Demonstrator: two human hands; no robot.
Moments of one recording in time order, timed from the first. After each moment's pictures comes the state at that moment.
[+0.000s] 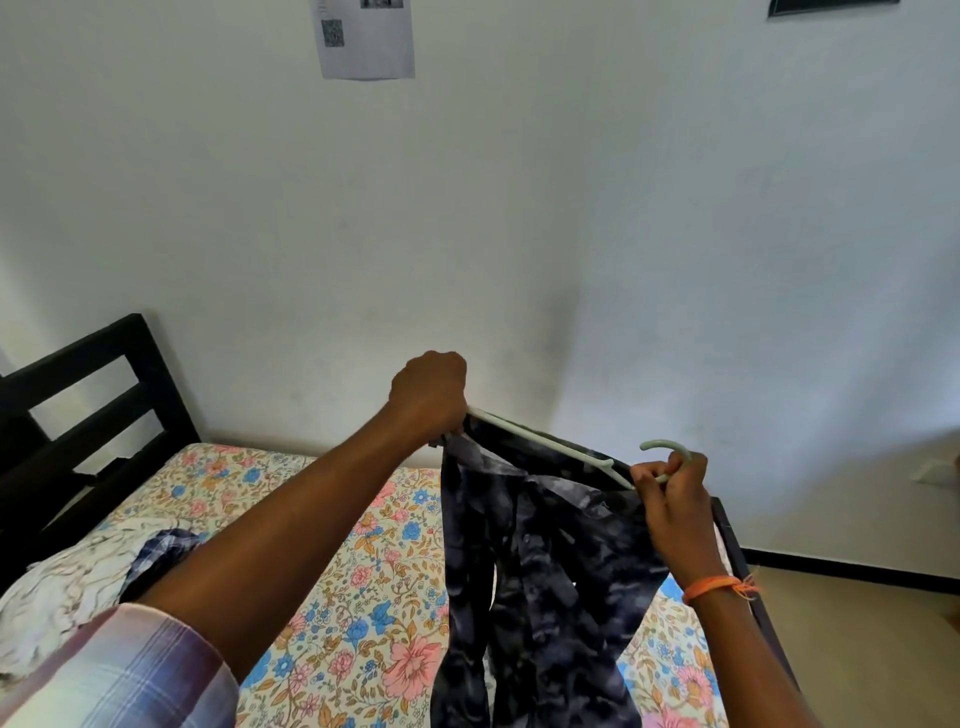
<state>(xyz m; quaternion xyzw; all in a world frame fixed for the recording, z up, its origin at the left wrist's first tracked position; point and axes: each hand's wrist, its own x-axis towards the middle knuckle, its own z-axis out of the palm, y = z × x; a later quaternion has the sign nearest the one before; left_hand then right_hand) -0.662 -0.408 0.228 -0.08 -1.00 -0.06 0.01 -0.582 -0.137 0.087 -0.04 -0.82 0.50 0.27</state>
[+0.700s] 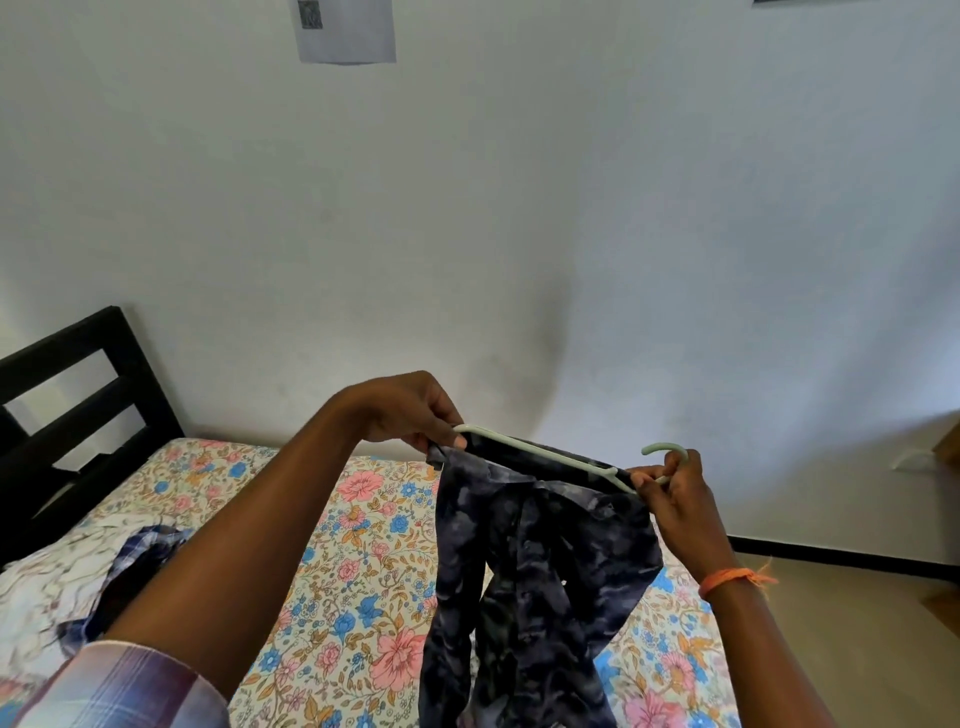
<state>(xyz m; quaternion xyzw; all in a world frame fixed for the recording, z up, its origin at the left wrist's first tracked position) -0.674 -0.435 0.207 -0.17 -0.84 -0.42 -0.29 -0.583 -0.093 0.076 -0.02 -0.84 0.51 0.19</state>
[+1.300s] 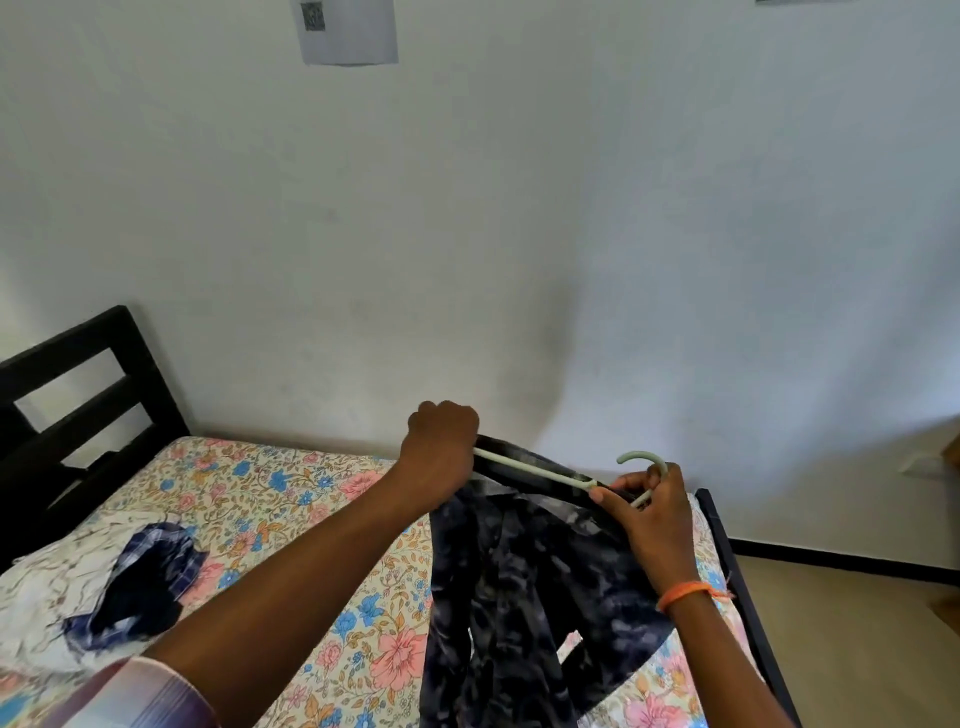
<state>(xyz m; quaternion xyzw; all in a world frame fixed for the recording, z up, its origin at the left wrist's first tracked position) -0.635 -0.371 0.170 -0.10 -0.99 -0.01 0.02 -0.571 -0.130 0.080 -0.08 -0.80 0.55 0.23</state>
